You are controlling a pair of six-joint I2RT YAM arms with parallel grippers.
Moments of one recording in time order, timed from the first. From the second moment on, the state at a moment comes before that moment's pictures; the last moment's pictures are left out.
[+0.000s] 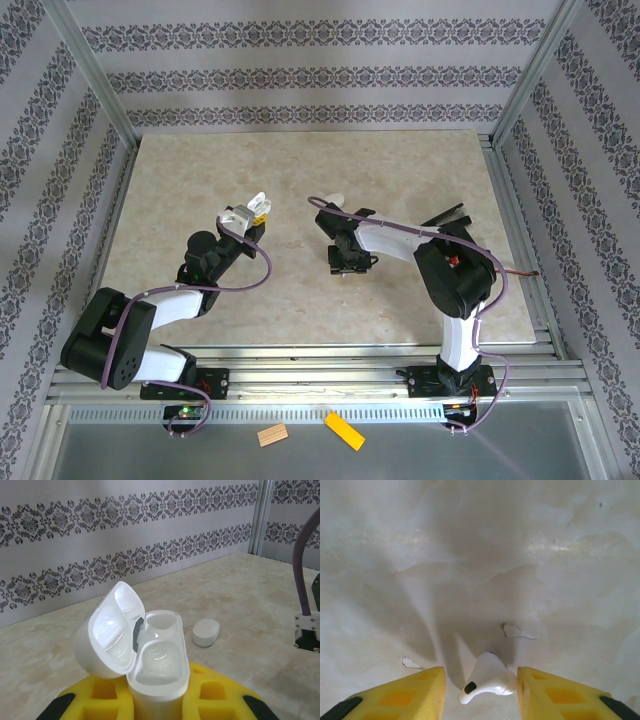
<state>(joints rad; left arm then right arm) -0.29 1.36 0.36 0.96 0.21 0.08 0.68 1.91 1.26 -0.80 0.03 0.67</state>
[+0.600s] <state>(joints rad) -0.29 1.36 0.36 0.96 0.21 0.08 0.64 1.91 1.26 -0.87 0.02 0.60</state>
